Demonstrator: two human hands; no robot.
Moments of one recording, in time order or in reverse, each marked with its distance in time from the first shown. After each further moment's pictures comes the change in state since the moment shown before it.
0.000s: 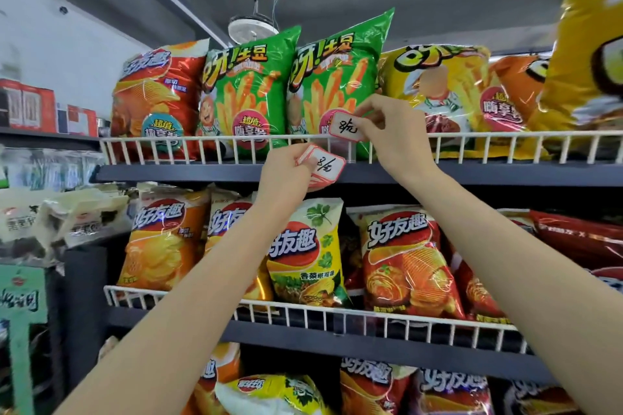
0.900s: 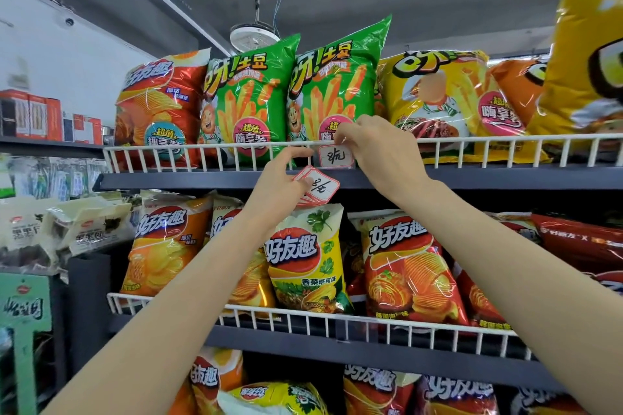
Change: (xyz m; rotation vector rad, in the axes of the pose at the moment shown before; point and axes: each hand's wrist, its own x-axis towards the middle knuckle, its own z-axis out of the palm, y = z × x) left_hand 0.003 -0.010 -0.016 0.087 -0.131 -0.031; right_hand -0.008 0.000 0.009 -0.532 -0.096 -0.327
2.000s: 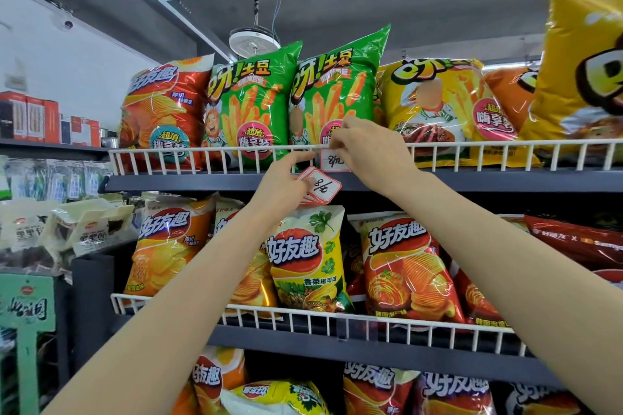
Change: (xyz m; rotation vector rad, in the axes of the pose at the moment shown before) left_hand 0.000 0.008 -0.002 0.015 -0.013 -0.011; right_hand 0.014 -0.011 -0.005 -0.021 -0.107 -0.032
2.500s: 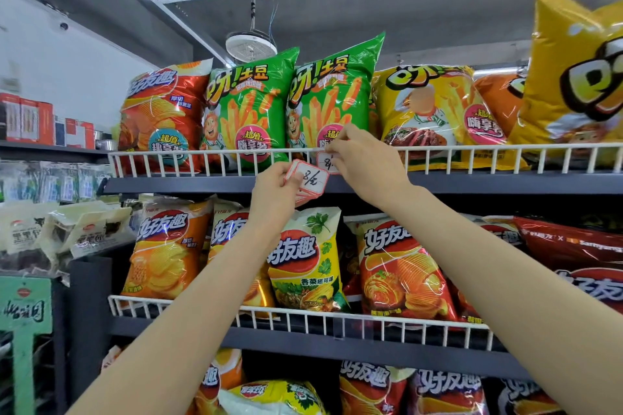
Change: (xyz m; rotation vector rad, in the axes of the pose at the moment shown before) left_hand -0.012 -0.006 0.008 -0.166 0.210 -0.007; right_hand -0.012 -0.007 0.001 0.067 -0.014 0.073
